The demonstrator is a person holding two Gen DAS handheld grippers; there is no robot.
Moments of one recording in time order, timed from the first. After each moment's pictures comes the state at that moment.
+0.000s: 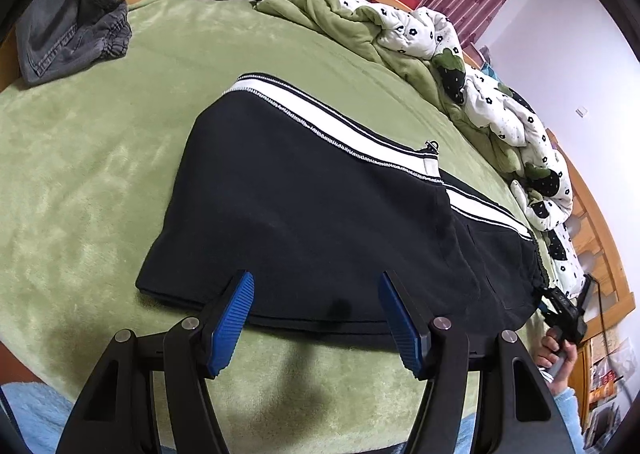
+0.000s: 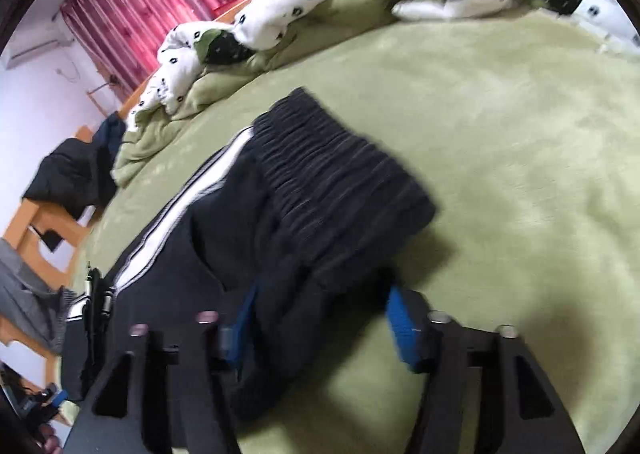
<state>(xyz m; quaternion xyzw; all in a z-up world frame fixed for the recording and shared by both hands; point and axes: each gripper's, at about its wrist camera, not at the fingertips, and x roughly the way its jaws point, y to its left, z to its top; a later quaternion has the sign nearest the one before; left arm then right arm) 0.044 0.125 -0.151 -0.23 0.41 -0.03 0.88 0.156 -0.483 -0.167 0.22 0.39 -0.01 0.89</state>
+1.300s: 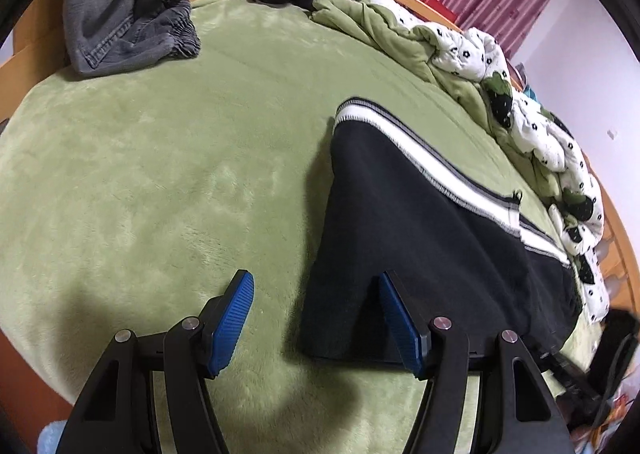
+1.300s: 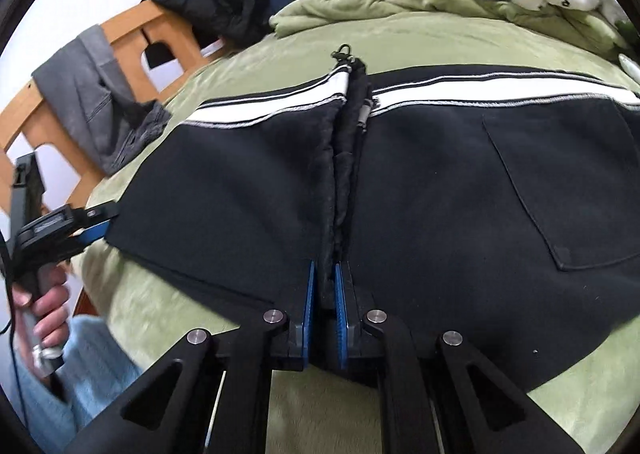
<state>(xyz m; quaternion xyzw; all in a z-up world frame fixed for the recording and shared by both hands) 0.049 0.199 -0.174 -0.23 0.42 0.03 0.88 0.078 -0.157 -0.163 0.04 0.45 0.24 0.86</state>
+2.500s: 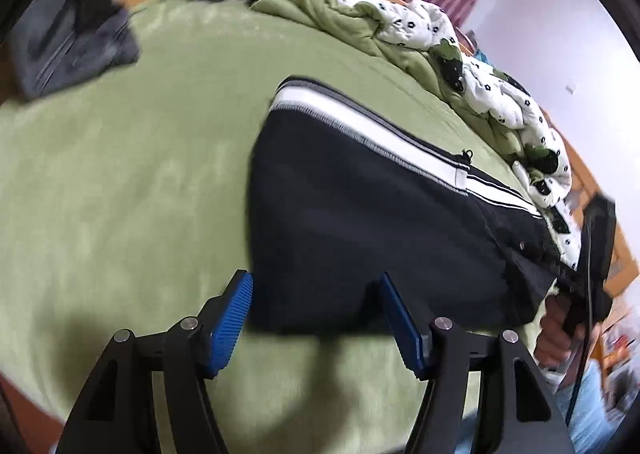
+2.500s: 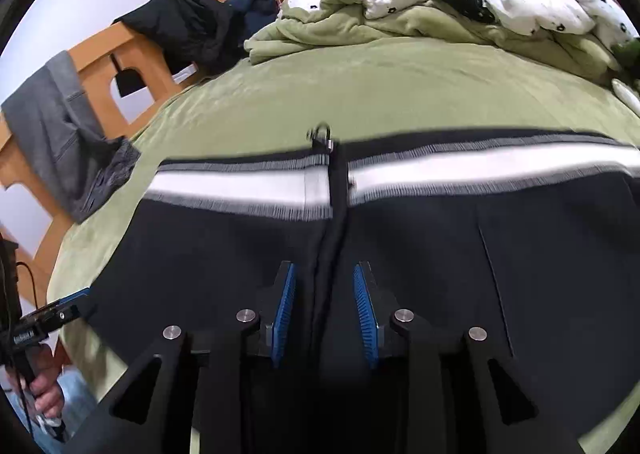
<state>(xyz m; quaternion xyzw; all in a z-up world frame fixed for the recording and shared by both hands) 0.035 0.191 -0.166 -0.20 0.43 -0.06 0.88 0.131 -0.155 -0.148 0.04 0.42 0.18 0.89</state>
